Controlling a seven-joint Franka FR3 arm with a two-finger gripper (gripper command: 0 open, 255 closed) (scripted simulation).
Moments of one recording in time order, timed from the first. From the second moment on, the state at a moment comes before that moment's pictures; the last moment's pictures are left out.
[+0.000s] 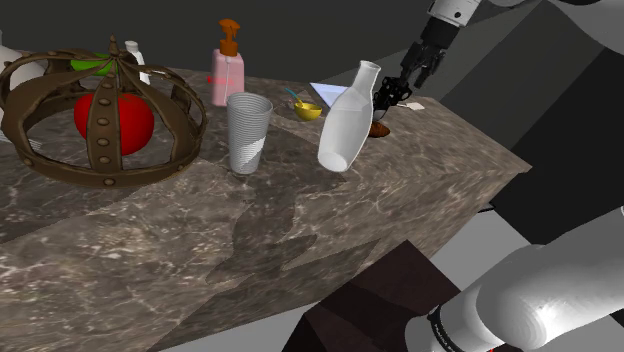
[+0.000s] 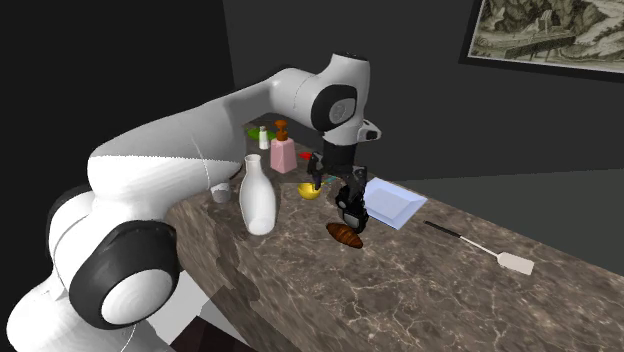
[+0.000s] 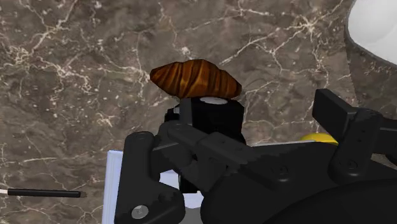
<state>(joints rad) -0.07 -0.14 -0.24 -1.65 0.04 1.51 -0.31</state>
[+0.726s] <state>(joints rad) -0.09 -0.05 -0.27 -1.65 0.06 1.59 -0.35</state>
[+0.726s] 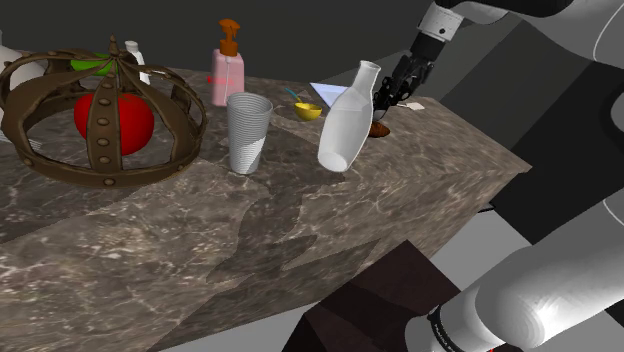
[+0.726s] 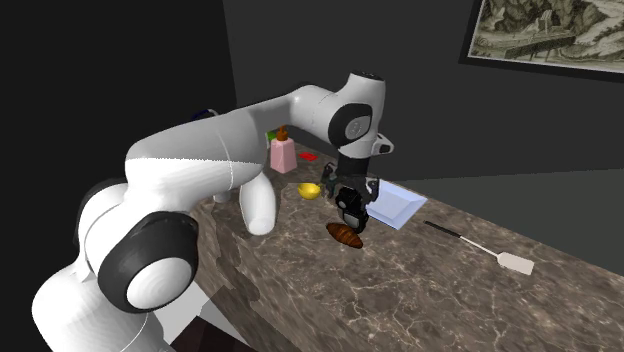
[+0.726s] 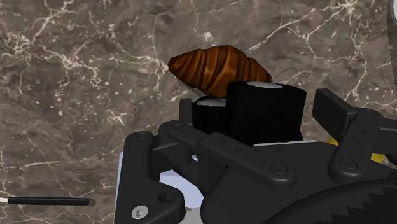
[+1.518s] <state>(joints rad) -0.09 -0.05 -0.27 -1.64 0.06 1.58 -0.35</state>
